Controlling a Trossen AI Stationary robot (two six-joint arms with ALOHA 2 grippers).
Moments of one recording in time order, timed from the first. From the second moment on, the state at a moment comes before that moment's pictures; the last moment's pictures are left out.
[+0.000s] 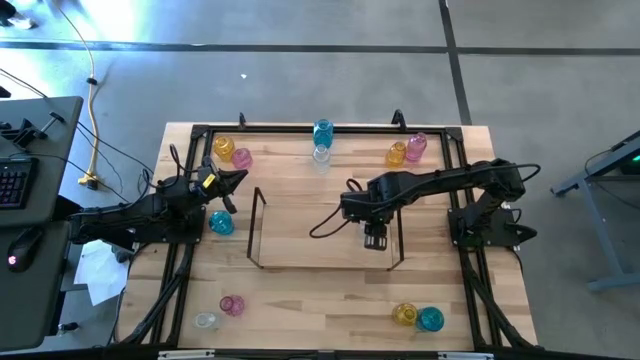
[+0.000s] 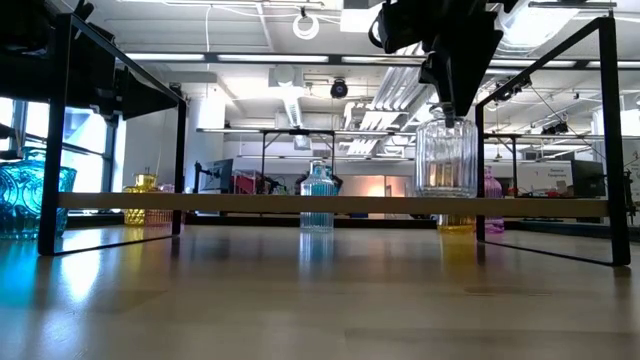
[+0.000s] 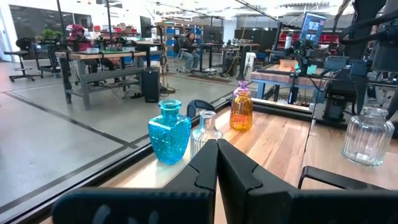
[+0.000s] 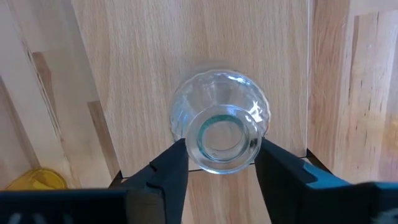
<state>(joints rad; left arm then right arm) 0.22 0.05 0.01 0.07 -0.32 -0.01 0.10 1.72 1.50 -1.26 -0.02 0.23</state>
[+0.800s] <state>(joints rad) 0.22 0.05 0.02 0.08 -0.32 0.00 0.10 1.72 1.54 -1.36 -0.02 0.23</state>
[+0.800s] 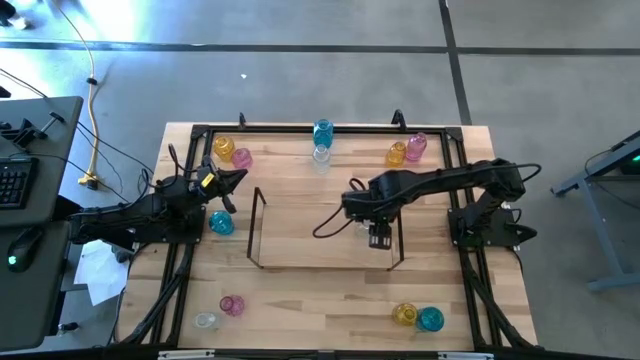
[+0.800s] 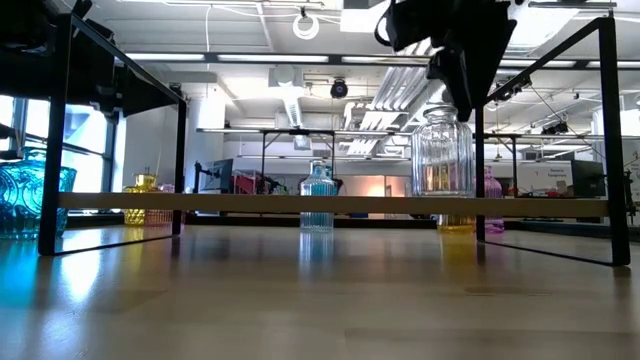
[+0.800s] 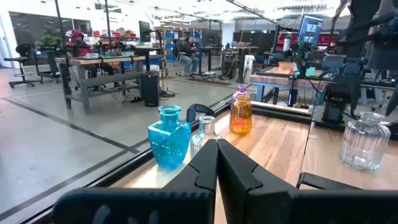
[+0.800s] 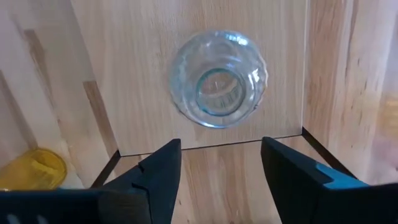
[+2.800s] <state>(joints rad) 0.22 0.05 0.02 0.14 -0.22 0.10 -0.21 1.72 1.39 -0.31 0.16 -0.06</state>
